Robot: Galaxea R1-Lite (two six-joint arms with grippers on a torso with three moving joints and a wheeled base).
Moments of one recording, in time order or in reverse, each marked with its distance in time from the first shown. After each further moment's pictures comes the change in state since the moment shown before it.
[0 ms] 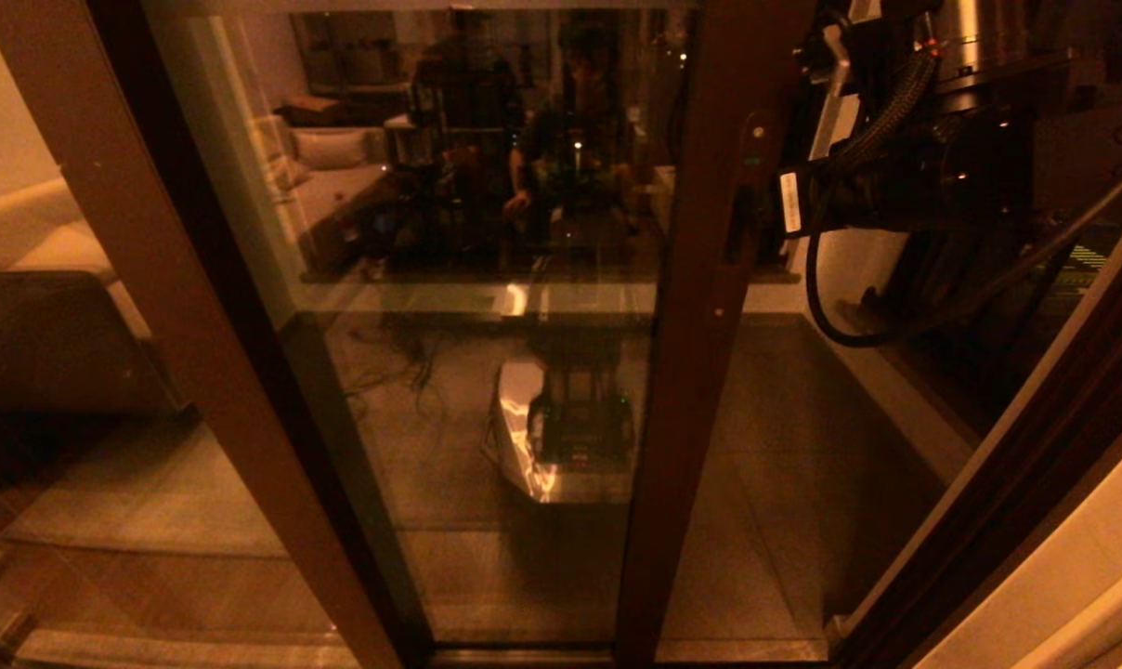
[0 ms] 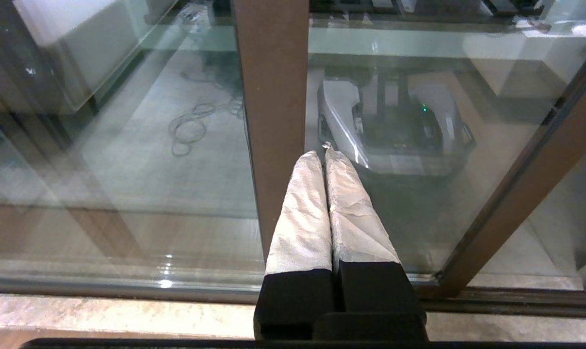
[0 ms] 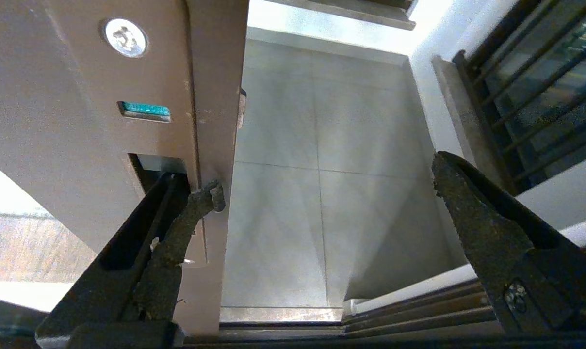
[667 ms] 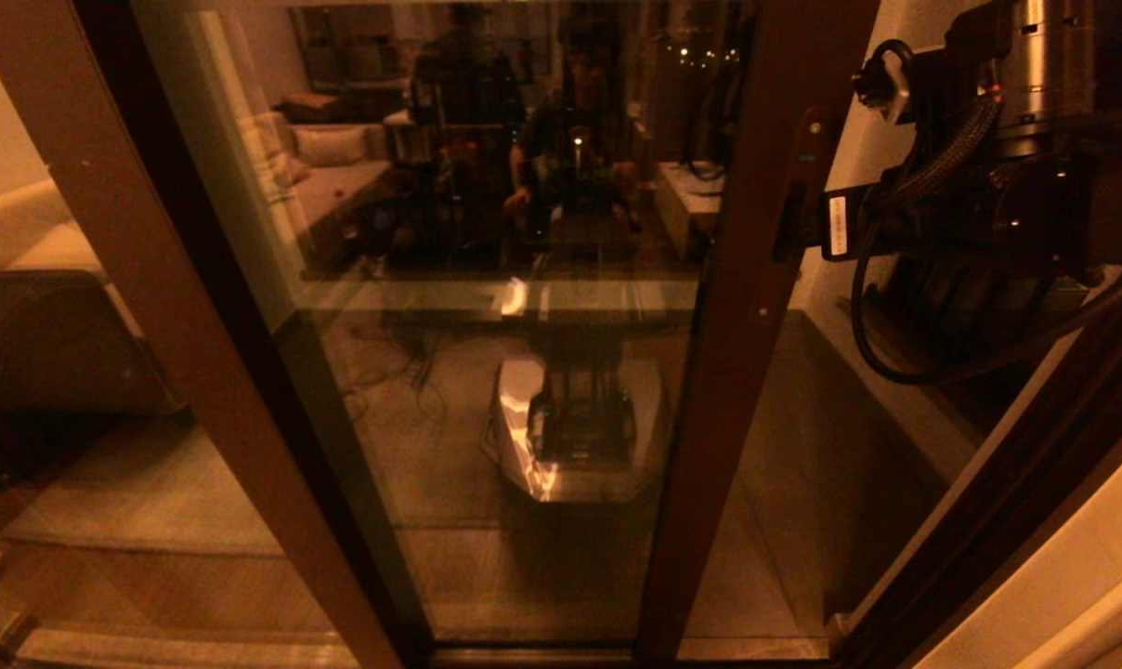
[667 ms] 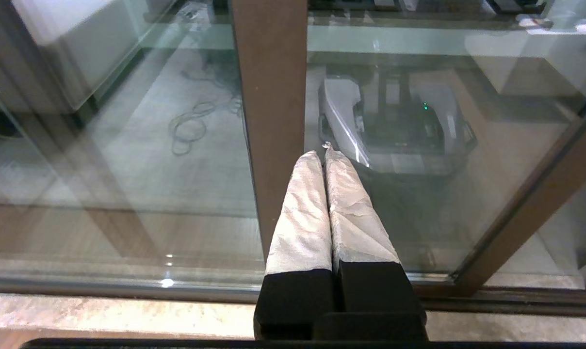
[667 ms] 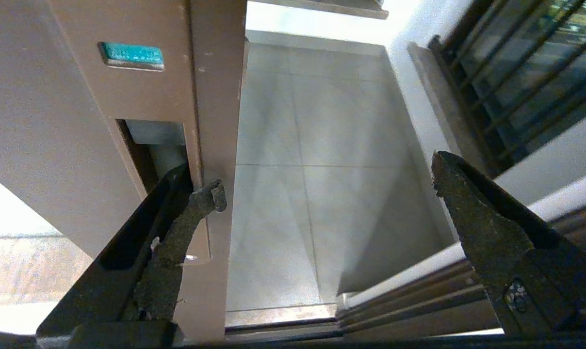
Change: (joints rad) left arm 0.000 0.000 0.000 0.000 0.000 0.000; right arm -0.020 -0.113 0.246 -0.170 -0.009 -0.001
